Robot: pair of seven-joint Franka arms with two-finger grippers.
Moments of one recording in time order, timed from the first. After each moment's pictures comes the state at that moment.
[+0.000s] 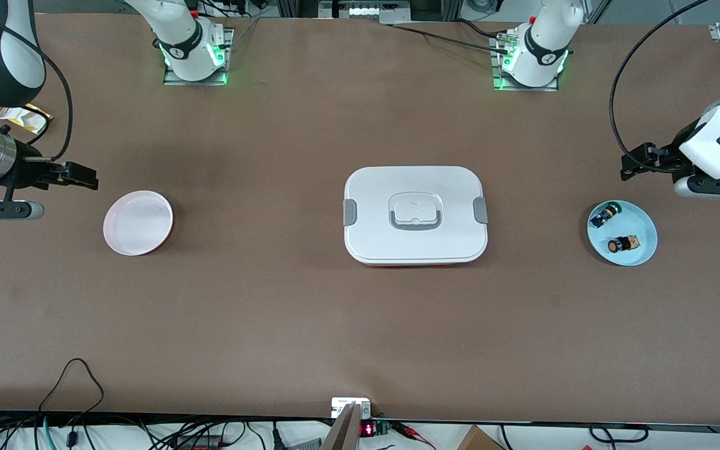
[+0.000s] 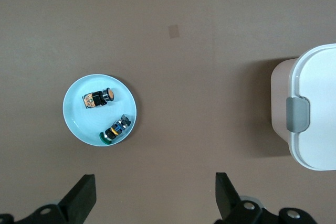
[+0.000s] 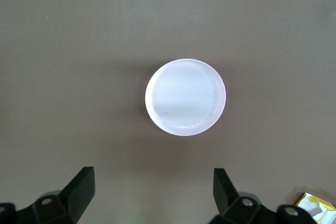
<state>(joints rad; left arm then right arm) 0.02 0.01 0.00 -1.77 0.01 1.73 0.06 0.02 0.17 -0.04 -1.63 -0.04 1.64 -0.02</state>
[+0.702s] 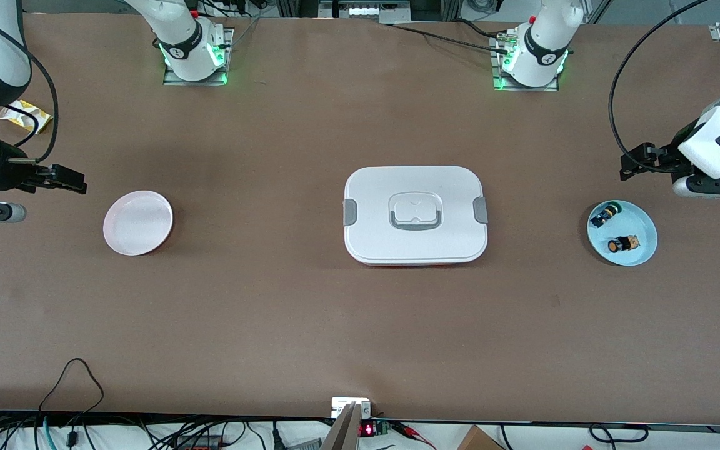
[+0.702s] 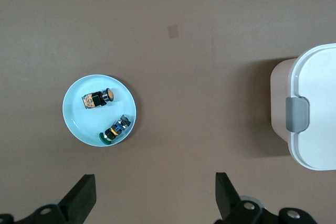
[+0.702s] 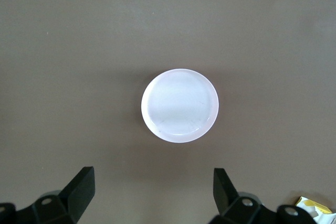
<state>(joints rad) 0.02 0.01 0.00 -1.77 0.01 1.73 0.06 0.02 0.17 -0.05 -1.58 -0.04 1.64 -0.02</state>
